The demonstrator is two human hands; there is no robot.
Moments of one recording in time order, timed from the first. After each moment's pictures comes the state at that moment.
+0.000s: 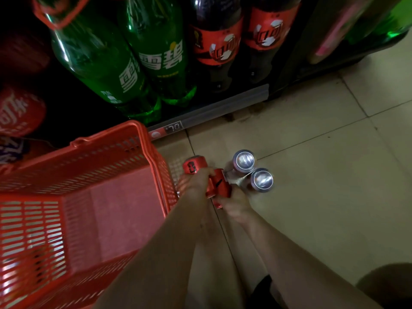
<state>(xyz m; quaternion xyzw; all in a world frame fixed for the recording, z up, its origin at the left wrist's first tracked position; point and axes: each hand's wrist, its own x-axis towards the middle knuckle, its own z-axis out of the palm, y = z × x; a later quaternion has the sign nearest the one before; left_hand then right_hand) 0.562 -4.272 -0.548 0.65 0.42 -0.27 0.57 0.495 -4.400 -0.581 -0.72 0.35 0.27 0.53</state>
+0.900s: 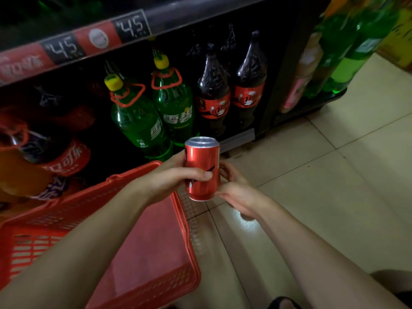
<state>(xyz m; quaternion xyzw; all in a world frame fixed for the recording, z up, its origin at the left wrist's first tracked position) 0.608 -4.229 -0.324 0.70 -0.07 -0.40 0.59 0.549 -4.409 -0.406 -0.51 0.13 0.18 0.83</state>
